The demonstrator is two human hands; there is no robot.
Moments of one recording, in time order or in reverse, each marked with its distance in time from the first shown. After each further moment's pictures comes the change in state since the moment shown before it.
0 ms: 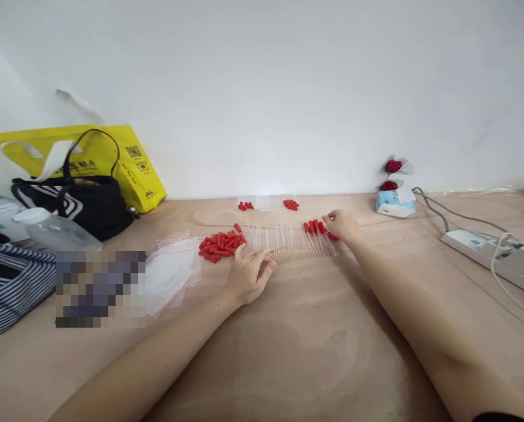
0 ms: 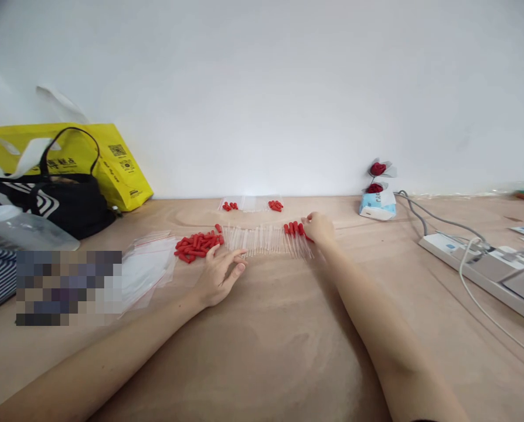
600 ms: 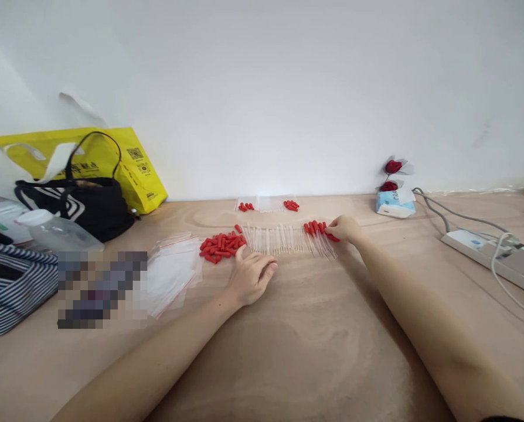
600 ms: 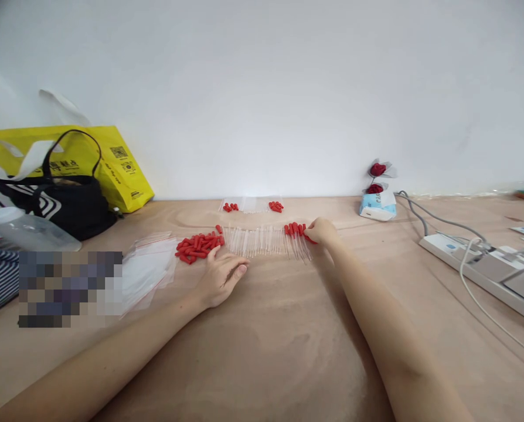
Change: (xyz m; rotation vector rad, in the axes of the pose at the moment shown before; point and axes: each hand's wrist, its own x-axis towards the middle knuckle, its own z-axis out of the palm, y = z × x) left_hand 0.000 0.003 -0.002 0.017 -0.036 0.007; right_hand 0.000 0.011 -0.005 0.005 -0.155 -0.016
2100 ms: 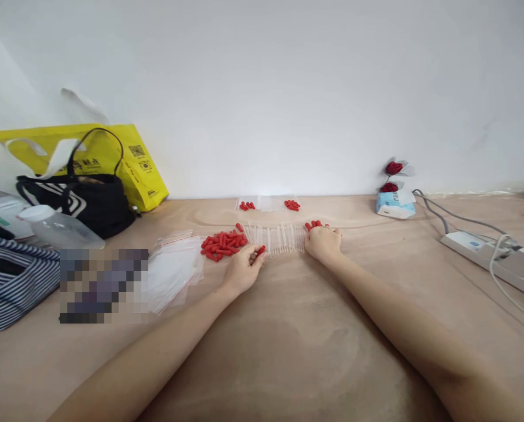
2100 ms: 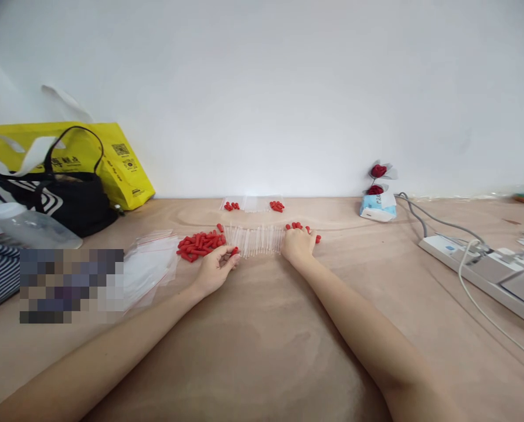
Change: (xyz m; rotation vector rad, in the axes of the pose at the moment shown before) left_hand 0.003 -0.036 0.024 -0.485 0.188 -0.318; right_hand -0.059 -0.066 0.027 -0.352 0.111 -0.133
